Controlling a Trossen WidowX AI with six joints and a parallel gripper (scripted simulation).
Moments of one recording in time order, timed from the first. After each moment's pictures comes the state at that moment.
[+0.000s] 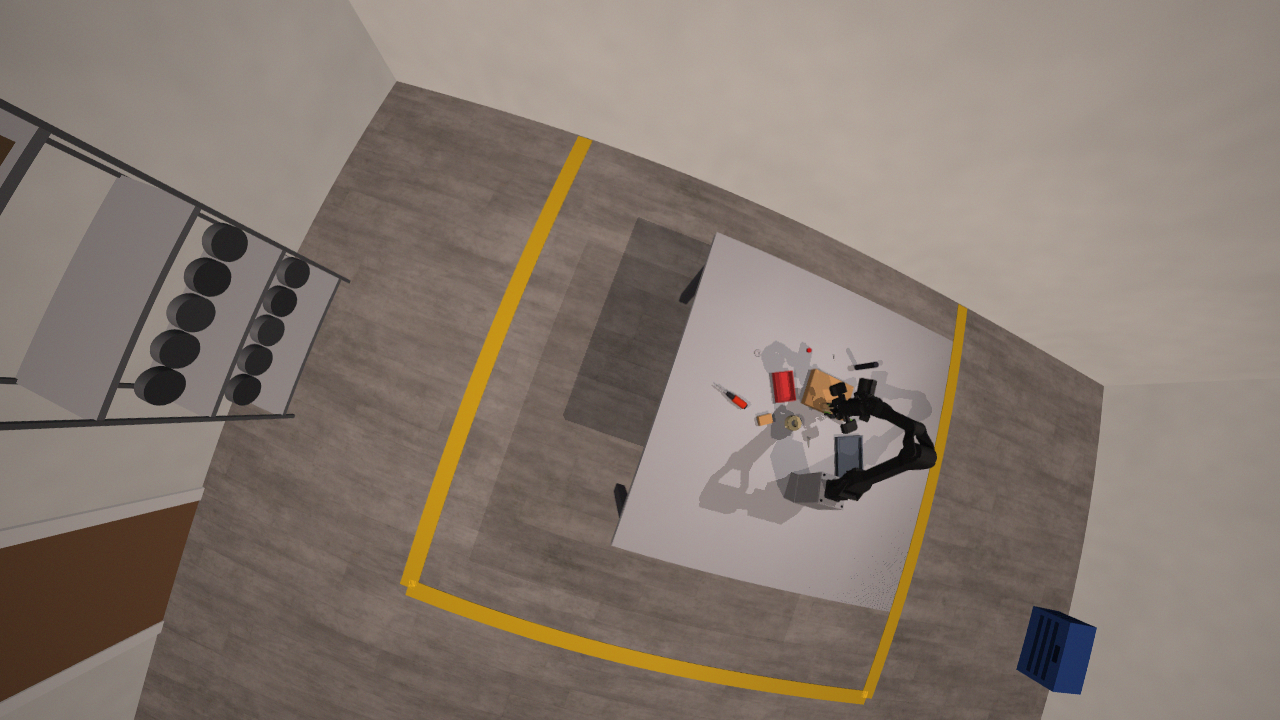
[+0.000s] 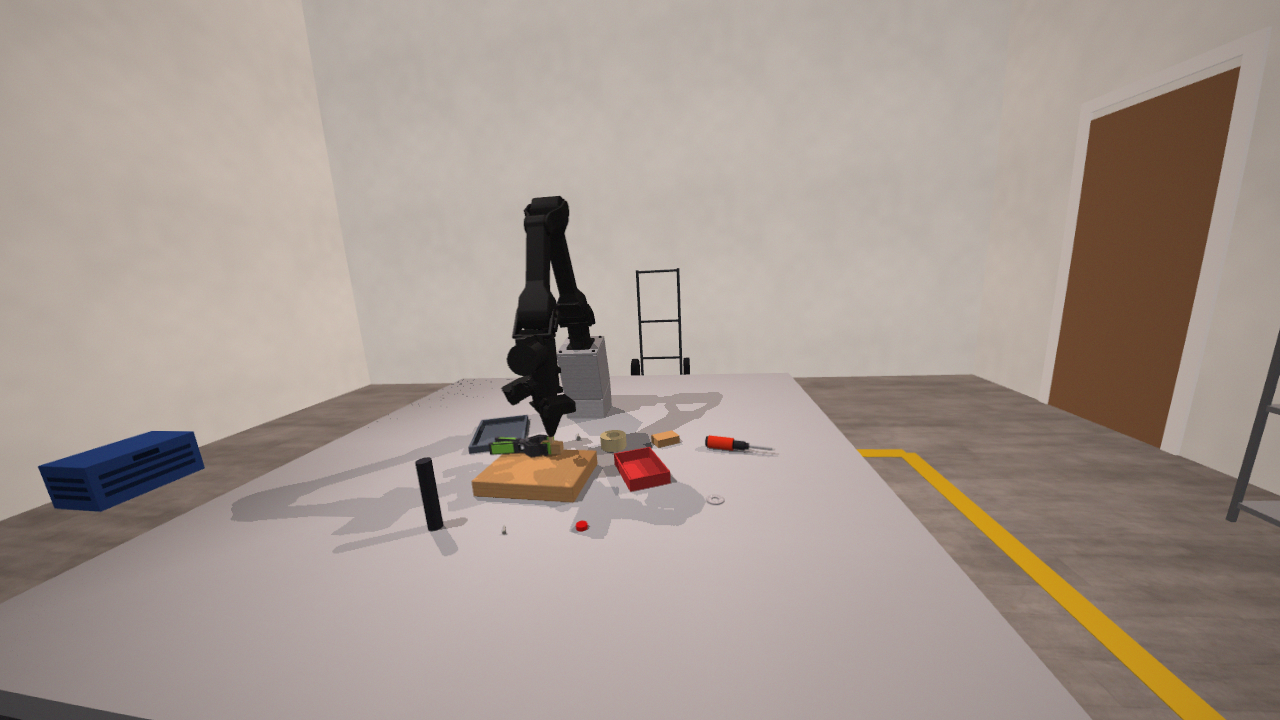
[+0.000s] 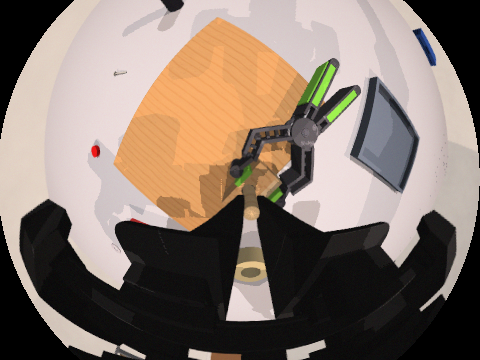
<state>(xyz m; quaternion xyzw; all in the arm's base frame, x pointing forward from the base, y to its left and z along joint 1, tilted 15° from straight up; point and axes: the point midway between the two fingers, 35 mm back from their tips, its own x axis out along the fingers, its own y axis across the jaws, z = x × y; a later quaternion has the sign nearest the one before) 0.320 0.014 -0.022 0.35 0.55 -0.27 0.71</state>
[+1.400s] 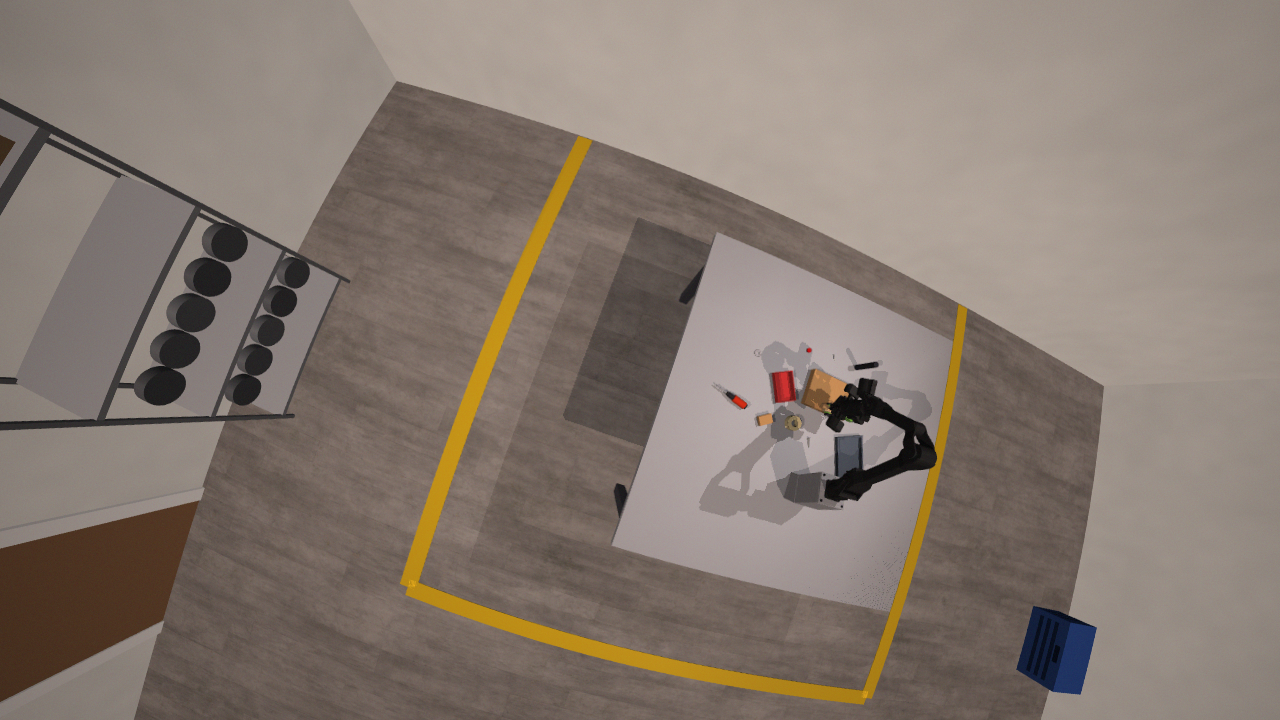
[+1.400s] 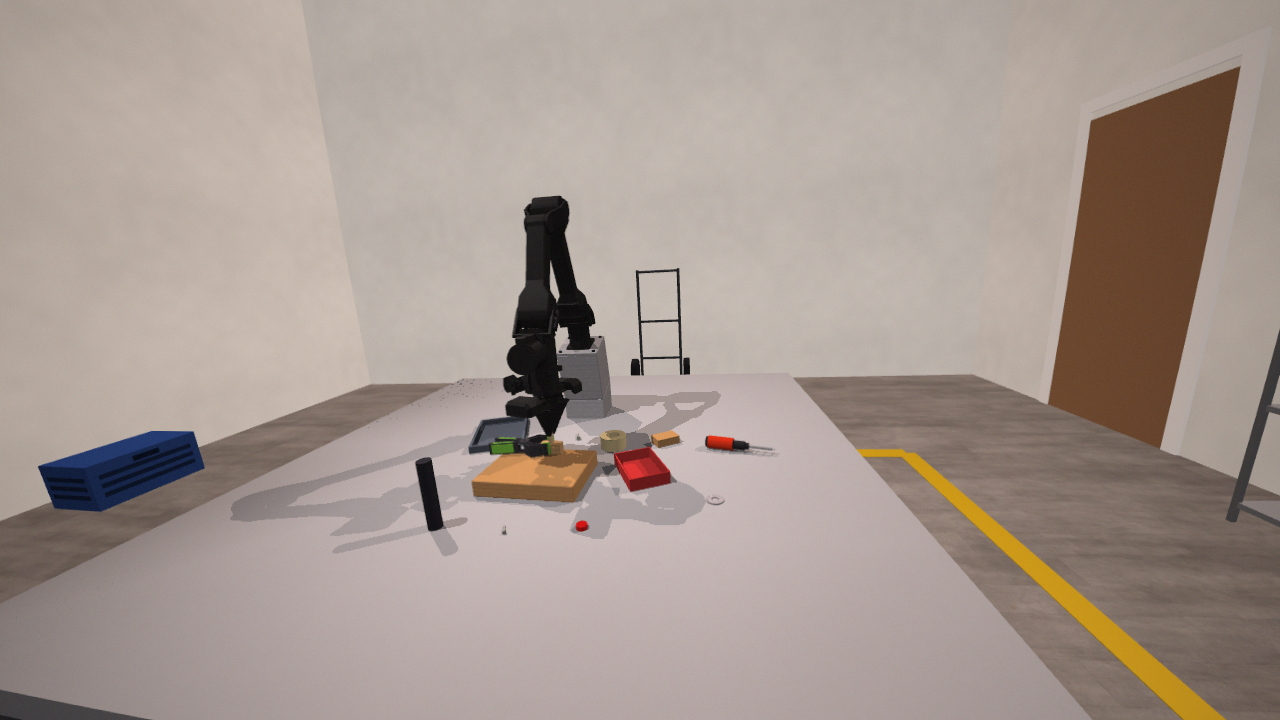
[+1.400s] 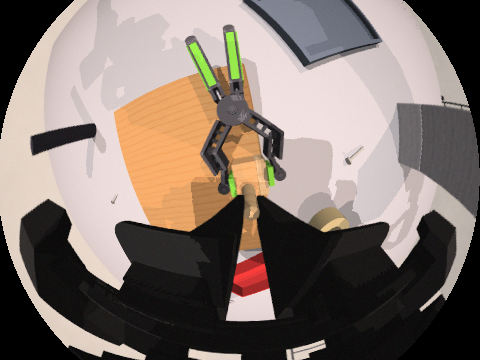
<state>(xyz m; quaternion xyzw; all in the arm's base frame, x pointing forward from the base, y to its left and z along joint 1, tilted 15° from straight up) 0.320 0.014 -0.021 0.63 0.37 -0.48 0.48</state>
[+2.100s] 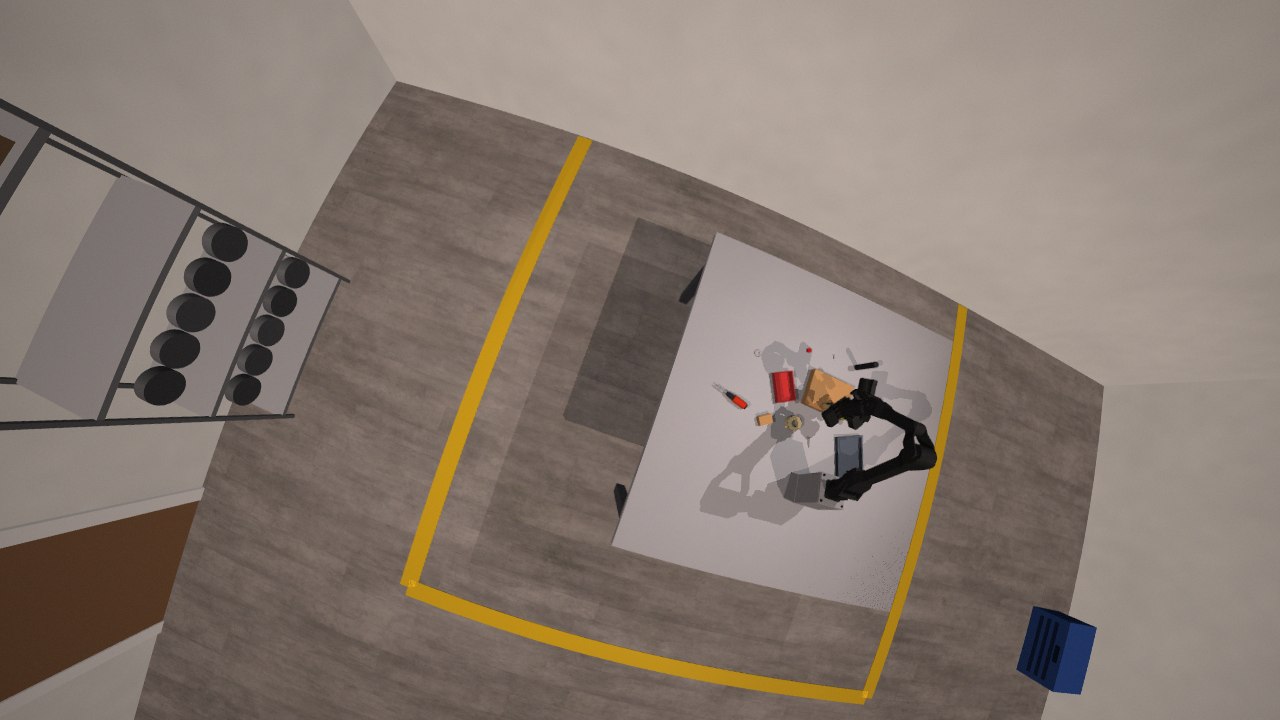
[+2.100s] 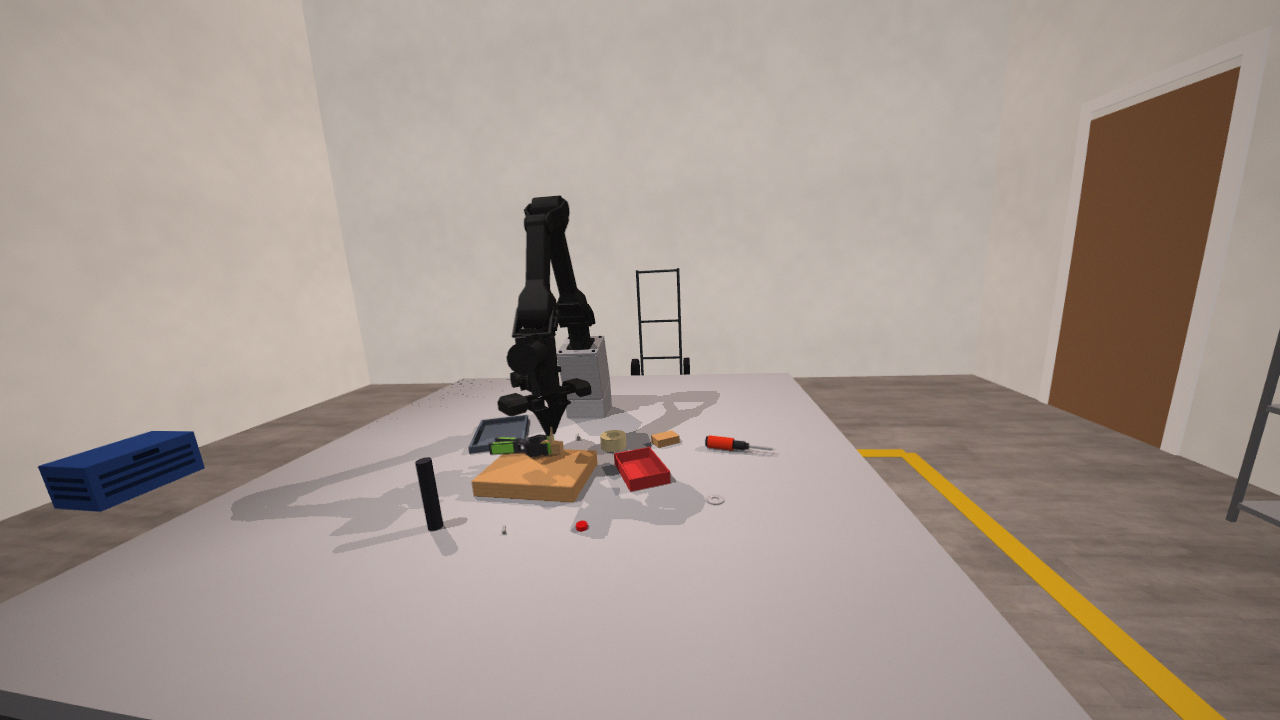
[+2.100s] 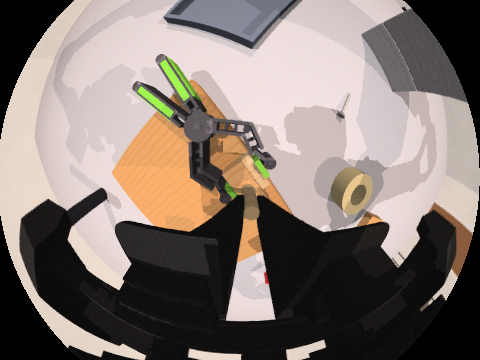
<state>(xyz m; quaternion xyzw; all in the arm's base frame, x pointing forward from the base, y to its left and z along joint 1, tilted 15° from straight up) 0.320 0.014 -0.020 0.72 0.26 -0.55 0.33</state>
